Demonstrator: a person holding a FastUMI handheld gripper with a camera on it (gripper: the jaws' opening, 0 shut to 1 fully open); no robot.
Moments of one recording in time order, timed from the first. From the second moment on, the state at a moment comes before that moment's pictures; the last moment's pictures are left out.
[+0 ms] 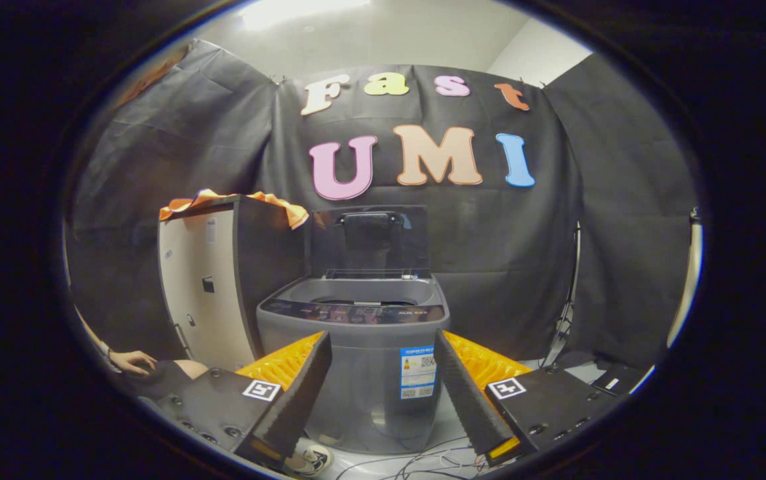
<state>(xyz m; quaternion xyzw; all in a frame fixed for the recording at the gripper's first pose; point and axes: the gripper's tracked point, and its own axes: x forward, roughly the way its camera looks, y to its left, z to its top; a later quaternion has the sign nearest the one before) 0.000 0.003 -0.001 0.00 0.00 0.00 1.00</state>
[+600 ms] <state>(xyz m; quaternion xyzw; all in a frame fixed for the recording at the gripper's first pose) 0.056 0.043 0.109 0.05 -0.09 0.05 0.99</state>
